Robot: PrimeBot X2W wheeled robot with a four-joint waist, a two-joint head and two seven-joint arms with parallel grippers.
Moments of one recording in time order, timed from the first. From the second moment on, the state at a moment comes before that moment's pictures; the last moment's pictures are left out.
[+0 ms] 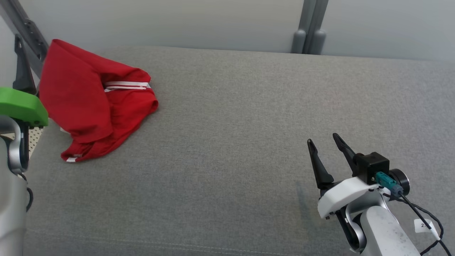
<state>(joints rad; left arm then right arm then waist) -0.62 0.41 -0.06 0.39 -0.22 0.02 -0.08 -0.21 -0.05 0.12 0.32 0.11 0.13 -0.18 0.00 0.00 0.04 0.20</state>
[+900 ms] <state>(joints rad) -0.89 0.48 -0.03 1.09 -0.34 -0.10 -0.05 -0.28 -0.05 0.13 0.26 0.09 0.13 -0.15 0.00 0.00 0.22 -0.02</state>
